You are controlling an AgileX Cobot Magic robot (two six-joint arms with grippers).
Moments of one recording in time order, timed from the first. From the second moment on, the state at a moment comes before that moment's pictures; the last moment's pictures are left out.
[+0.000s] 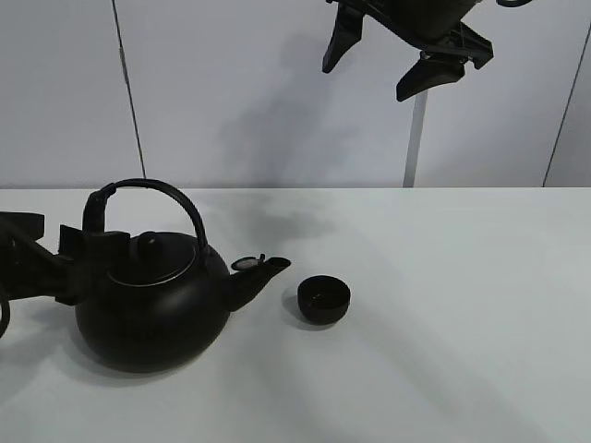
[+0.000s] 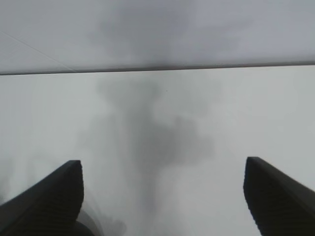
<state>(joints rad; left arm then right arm) -0.32 1.84 -0.28 0.10 -1.16 0.00 0.28 1.87 -1.58 0.28 0.61 0.05</state>
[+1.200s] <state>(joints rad) -0.31 1.92 -0.40 0.14 -1.15 0.01 0.28 1.87 -1.58 0.28 0.60 0.05</state>
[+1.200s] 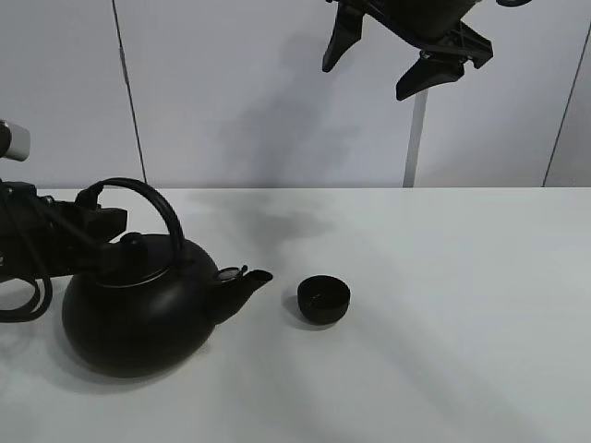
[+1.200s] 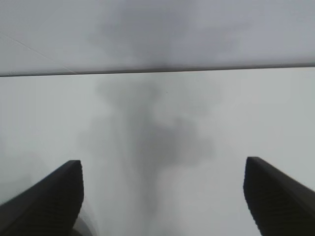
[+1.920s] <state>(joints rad) -0.30 1.88 -0.46 0.15 -1.06 0.06 0.28 1.87 -1.58 0.28 0.58 0.05</state>
